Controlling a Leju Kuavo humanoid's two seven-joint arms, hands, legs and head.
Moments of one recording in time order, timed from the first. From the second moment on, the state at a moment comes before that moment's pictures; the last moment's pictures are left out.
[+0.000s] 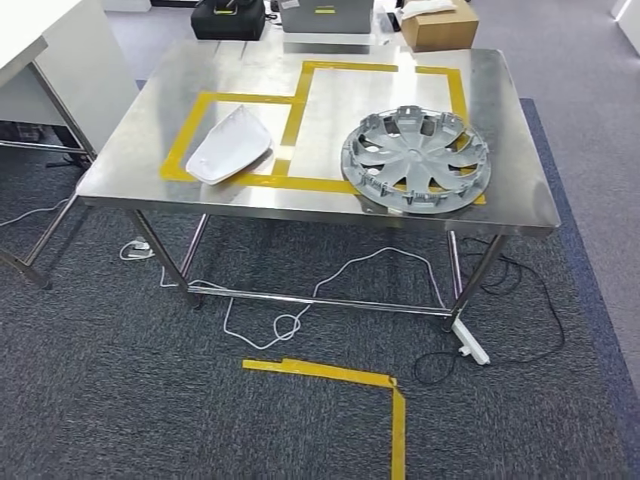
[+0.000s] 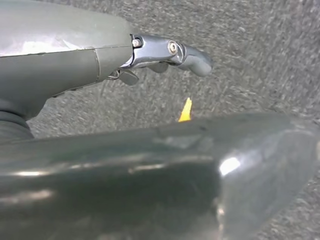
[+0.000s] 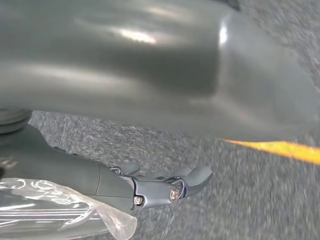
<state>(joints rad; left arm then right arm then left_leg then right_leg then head) 0.18 -0.34 0.95 -0.93 -0.83 -0.26 -0.24 0.43 0.36 -0.66 -1.27 0.53 0.38 0.03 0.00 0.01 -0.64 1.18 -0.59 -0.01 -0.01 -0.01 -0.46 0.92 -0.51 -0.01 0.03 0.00</state>
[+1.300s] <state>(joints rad) 0.10 -0.34 1.09 -0.86 -0.90 -0.26 -0.29 0.36 0.36 -0.79 -1.19 0.60 0.43 0.00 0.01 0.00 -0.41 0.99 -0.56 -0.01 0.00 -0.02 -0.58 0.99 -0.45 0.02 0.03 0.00</state>
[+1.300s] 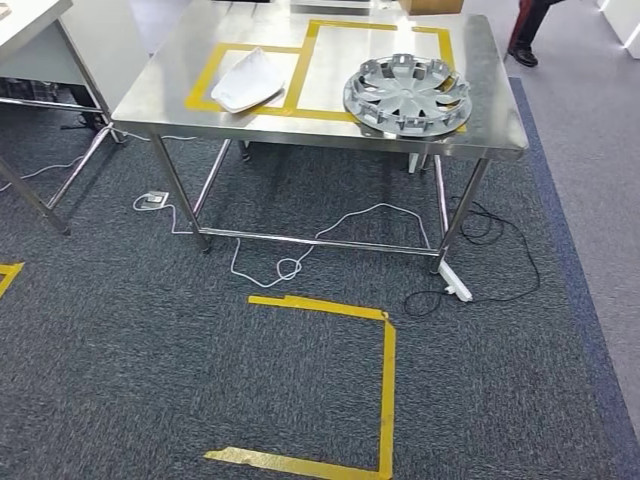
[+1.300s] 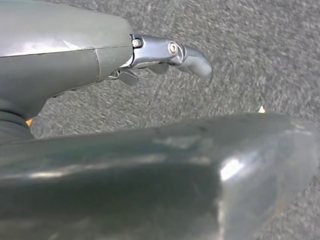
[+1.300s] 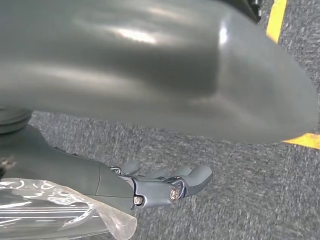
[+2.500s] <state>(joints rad) 0.12 -0.34 1.06 -0.88 -0.86 -0.29 -0.28 0.32 0.34 -0.82 -1.13 0.70 0.46 -0.07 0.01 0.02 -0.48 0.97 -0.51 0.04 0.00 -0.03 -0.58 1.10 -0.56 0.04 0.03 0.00</state>
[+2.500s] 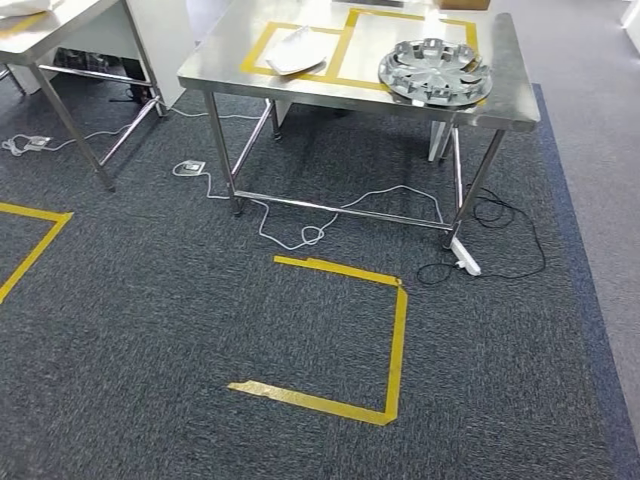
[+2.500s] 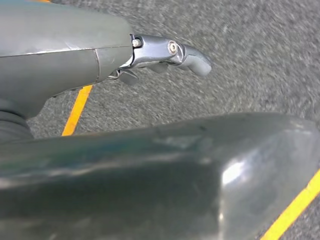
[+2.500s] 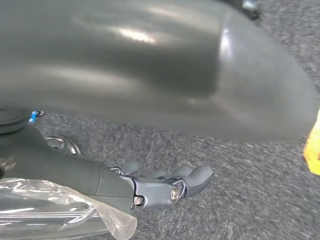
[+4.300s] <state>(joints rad) 0.17 -0.33 0.95 -0.86 -0.79 -0.28 -0.30 0.35 0.32 -0.85 -1.19 0.71 0.58 -0.03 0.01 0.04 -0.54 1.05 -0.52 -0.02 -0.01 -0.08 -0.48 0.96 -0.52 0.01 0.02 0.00</state>
